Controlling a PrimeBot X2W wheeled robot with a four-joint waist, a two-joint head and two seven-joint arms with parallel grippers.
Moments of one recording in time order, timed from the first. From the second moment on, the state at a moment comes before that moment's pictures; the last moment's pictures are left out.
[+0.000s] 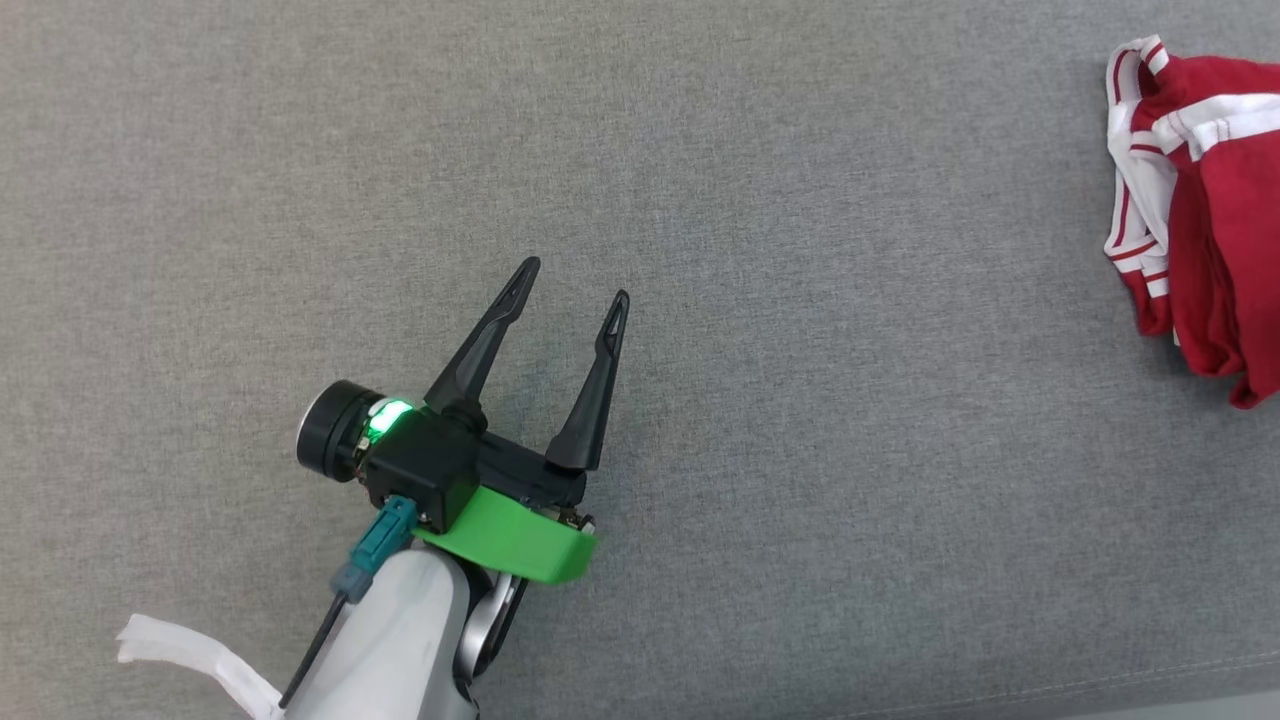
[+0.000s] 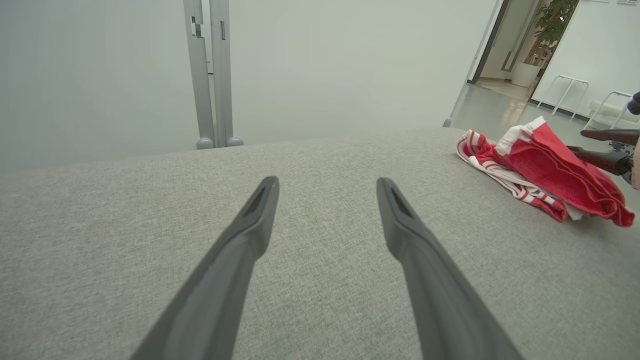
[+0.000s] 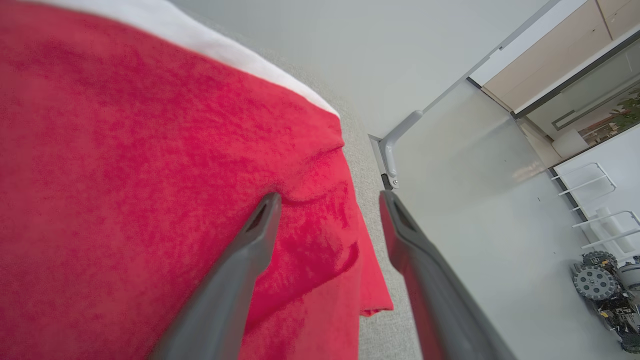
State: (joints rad) left arm -0.32 0.05 -0.40 0.09 -0.18 -0.13 -0.26; right arm -0.63 -0.52 -0.21 0.78 -0.16 0.13 -0.22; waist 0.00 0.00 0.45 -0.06
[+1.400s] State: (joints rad) left arm -0.12 0.05 -0.27 0.07 -0.19 -0.02 -0.26; right arm -0.10 -0.05 0.02 0.02 0.09 0.13 -0.26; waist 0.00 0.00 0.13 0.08
